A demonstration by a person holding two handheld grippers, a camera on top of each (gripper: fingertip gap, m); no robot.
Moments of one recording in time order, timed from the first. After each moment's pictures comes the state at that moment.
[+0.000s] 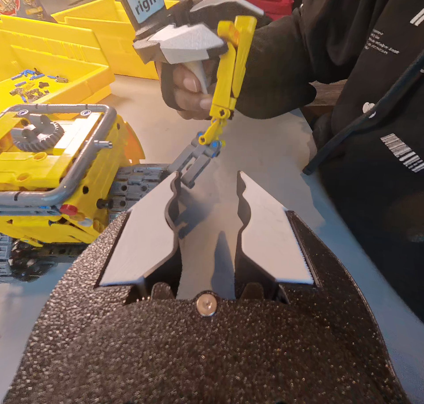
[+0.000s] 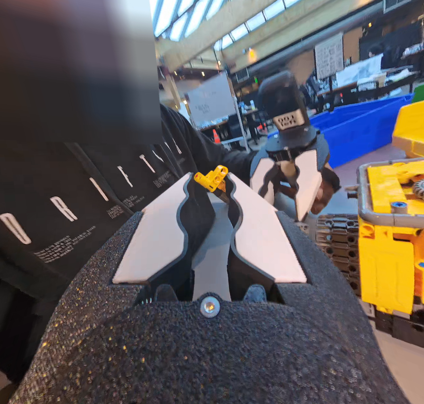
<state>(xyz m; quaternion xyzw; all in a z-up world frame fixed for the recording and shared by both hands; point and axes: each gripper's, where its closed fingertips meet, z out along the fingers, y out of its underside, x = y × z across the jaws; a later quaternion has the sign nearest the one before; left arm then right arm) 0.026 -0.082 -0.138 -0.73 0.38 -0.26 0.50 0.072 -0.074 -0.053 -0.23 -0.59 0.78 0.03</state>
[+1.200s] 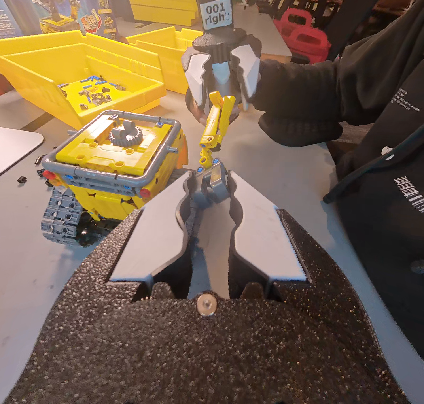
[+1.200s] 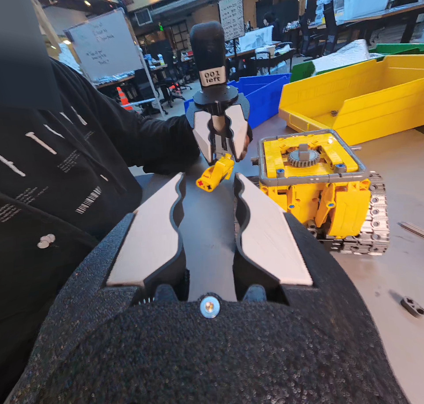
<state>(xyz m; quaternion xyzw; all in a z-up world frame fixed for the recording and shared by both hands) -0.010 -0.065 -0.110 -0.75 0.28 -0.25 0.54 0.037 -0.027 -0.079 -0.35 -0.65 0.65 0.18</state>
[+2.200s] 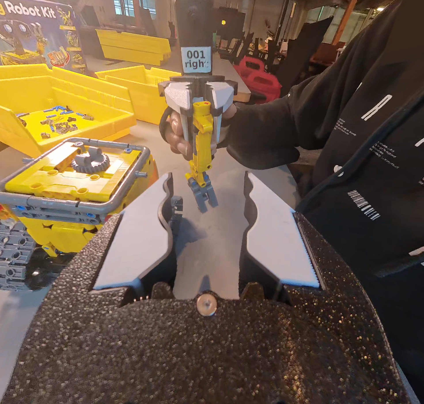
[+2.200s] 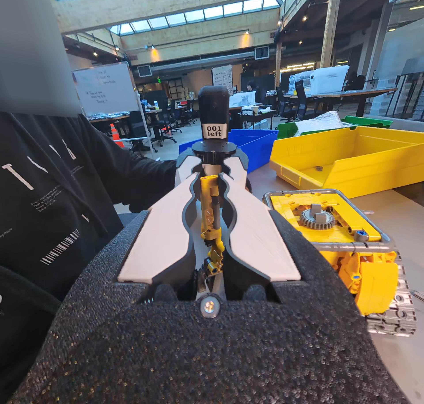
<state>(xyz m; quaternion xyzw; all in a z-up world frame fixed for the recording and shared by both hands) 0.014 -0.076 -0.090 -0.69 0.30 -0.33 0.57 0.011 -0.059 -0.045 -0.31 -0.59 0.69 0.26</state>
